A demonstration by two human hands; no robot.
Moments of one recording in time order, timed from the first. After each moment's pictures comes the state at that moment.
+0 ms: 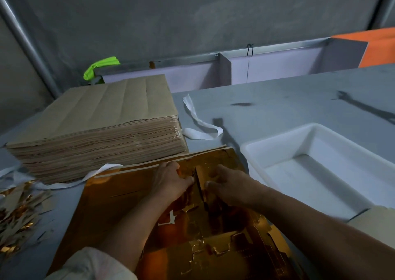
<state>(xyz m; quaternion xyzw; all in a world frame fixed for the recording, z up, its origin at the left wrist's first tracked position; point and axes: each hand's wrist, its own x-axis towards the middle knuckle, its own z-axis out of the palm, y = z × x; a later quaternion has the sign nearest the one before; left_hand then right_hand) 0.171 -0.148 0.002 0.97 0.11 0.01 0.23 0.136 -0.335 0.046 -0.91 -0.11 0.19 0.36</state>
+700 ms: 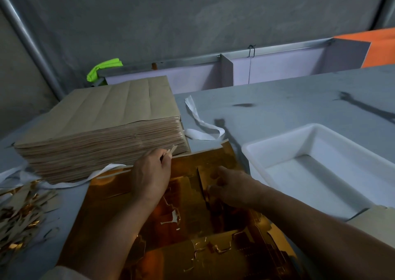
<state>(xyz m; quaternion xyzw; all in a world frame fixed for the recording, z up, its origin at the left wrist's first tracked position) 0.148 -0.127 0.039 0.94 0.08 0.26 0.22 0.135 -0.334 0.046 -0.92 -0.13 0.19 0.32</state>
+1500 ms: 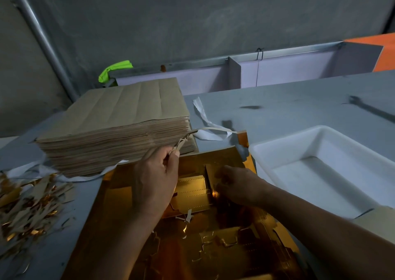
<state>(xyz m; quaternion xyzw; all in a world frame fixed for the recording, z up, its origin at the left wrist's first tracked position) 0.094 -0.134 0.065 0.89 0.00 0.35 0.29 0.133 -0.334 0.046 -0.93 -0.16 0.15 0.30</state>
